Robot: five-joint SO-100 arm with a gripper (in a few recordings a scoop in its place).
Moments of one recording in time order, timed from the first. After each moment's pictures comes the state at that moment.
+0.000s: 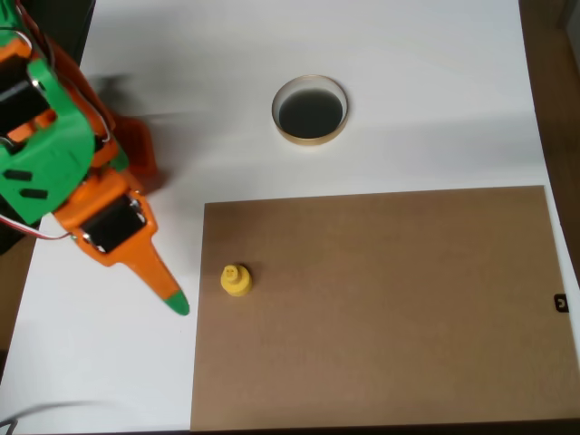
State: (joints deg) arm 9.0 151.9 139.3 67.8 -12.6
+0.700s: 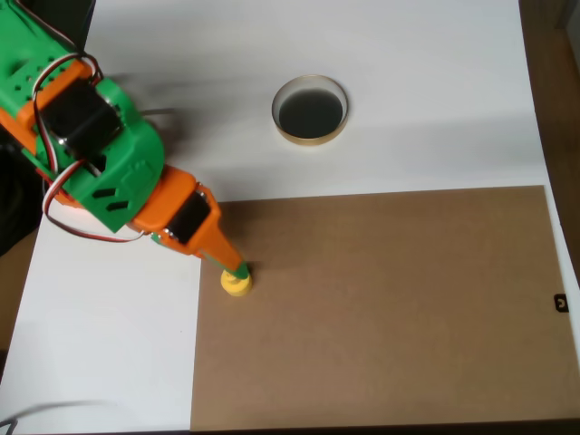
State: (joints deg) arm -5.0 134.0 137.1 68.7 -11.6
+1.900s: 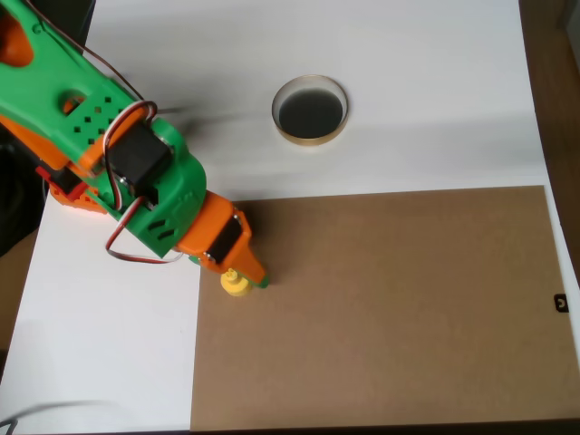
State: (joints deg) arm -7.7 114.9 136.1 58.6 -9.1
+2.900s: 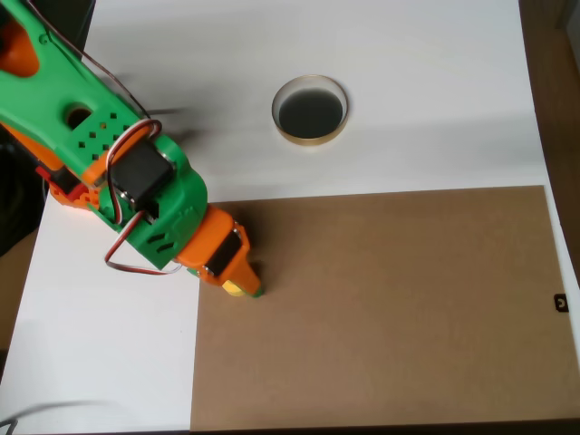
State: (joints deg) arm -5.4 111.5 136.1 55.3 -9.1
